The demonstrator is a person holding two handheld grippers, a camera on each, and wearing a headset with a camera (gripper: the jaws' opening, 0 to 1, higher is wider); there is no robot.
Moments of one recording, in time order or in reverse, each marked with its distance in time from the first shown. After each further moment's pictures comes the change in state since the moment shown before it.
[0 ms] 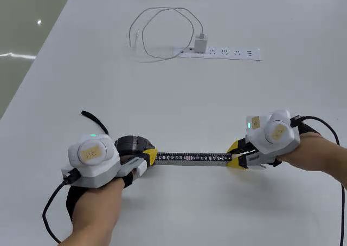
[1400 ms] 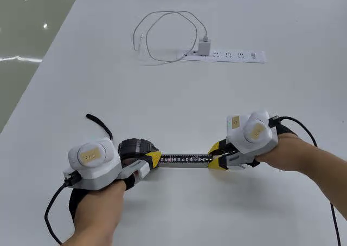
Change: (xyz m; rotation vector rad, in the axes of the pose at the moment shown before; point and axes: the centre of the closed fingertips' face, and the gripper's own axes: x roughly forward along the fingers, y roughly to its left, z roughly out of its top) left arm 0.001 0.000 -0.001 -0.041 0.002 -0.029; right arm 0.029 0.002 0.046 0.001 -0.080 0.033
